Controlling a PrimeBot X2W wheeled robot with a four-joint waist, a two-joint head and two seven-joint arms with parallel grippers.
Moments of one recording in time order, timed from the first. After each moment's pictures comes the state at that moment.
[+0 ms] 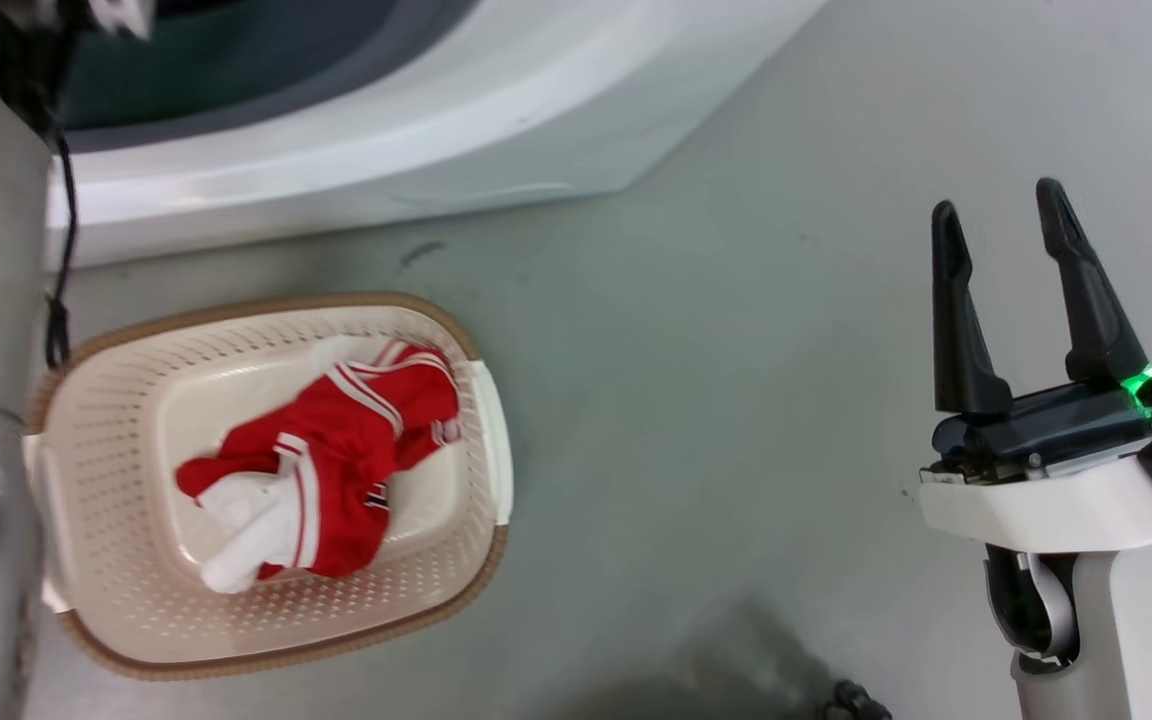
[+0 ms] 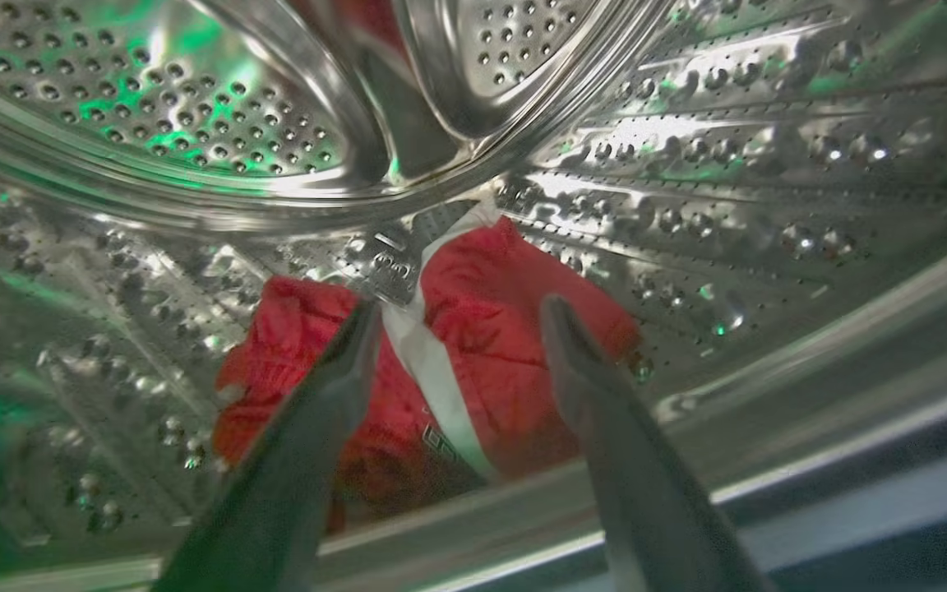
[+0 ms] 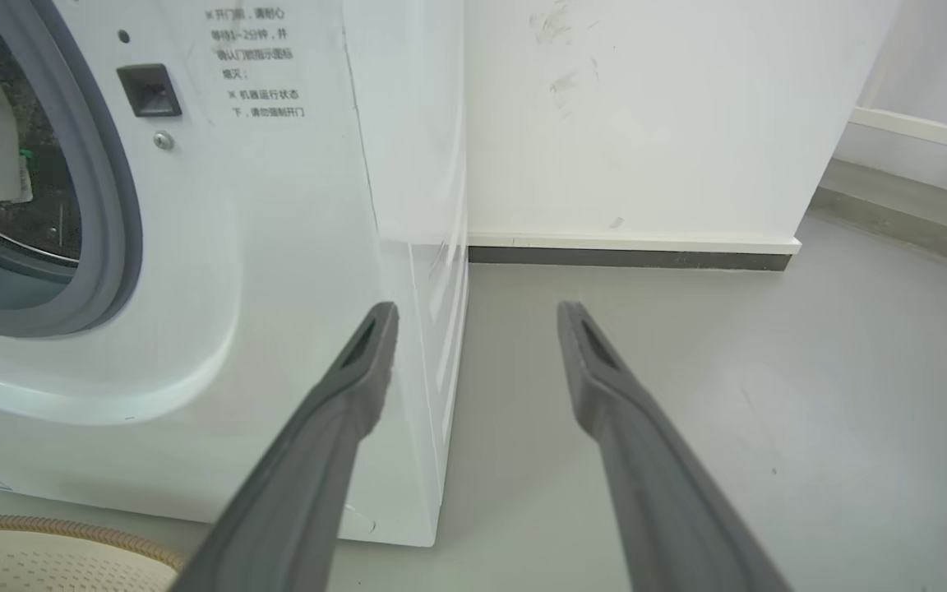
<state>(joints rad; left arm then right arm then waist) -1.32 0.36 -0.23 0.95 -0.18 -0.12 0.02 -0.27 -0.05 0.07 -0.12 0.12 0.13 -0.26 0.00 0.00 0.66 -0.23</state>
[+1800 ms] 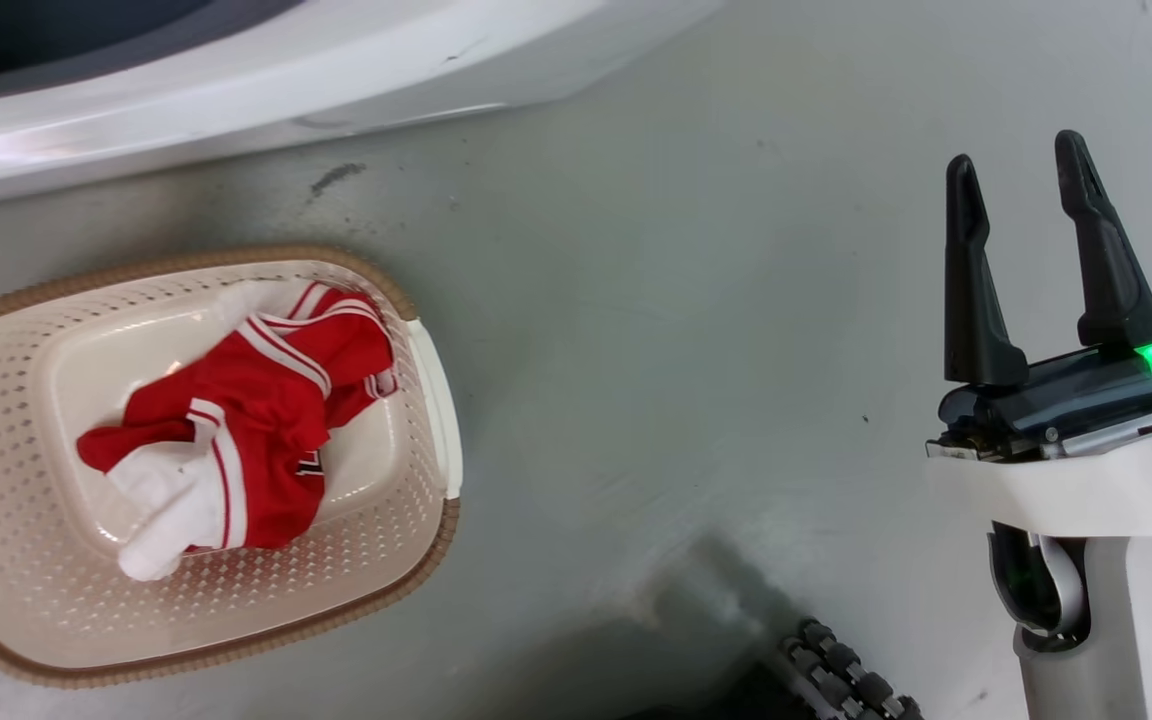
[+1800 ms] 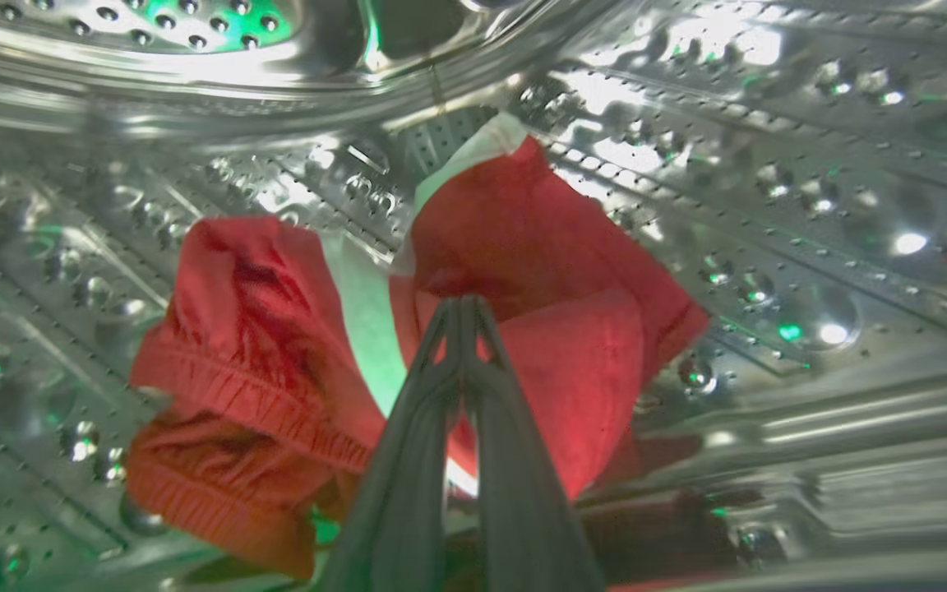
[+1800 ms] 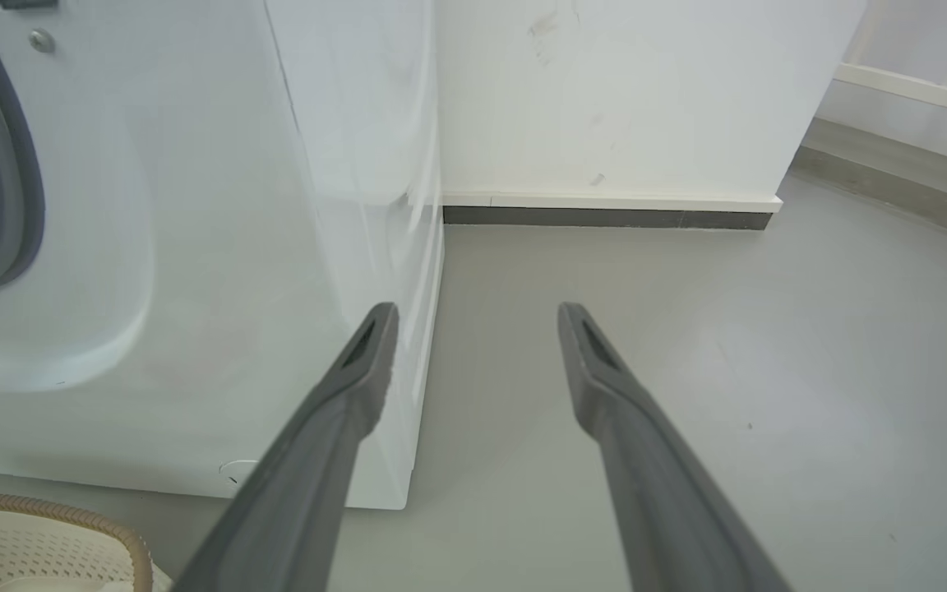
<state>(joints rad) -1.68 0.46 -0.42 1.05 -0.36 -0.11 0.41 -0.31 -0.05 0.08 -0.16 0.17 0.13 -0.26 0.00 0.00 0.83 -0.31</state>
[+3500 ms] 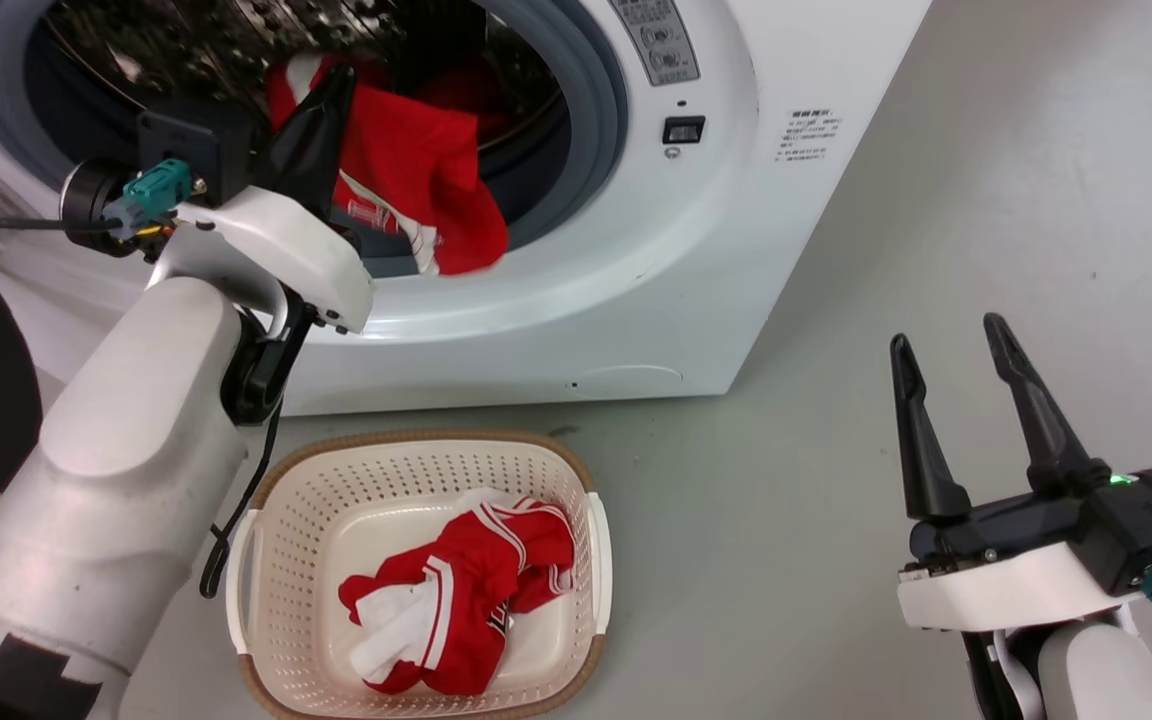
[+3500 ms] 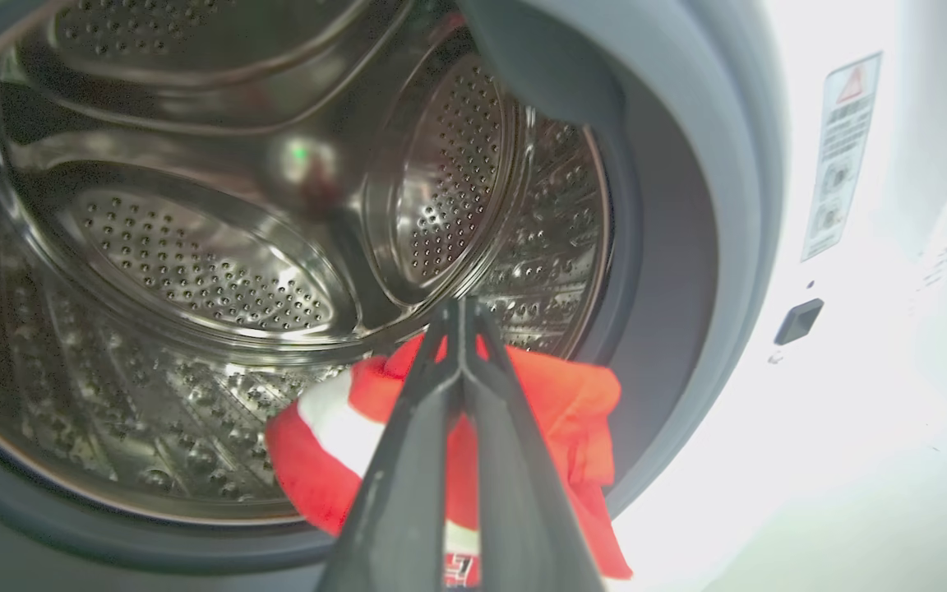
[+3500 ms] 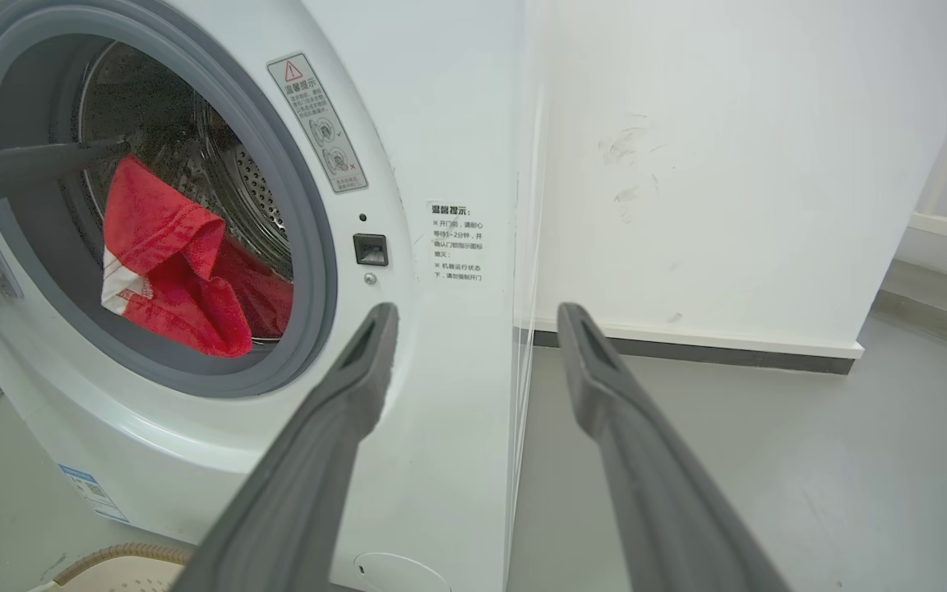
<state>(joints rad) -0.92 0.41 -0.63 0.63 -0.63 -0.05 -0.24 -0.13 -0.05 0.07 -0.06 0.06 0.13 -0.26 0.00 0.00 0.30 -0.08</state>
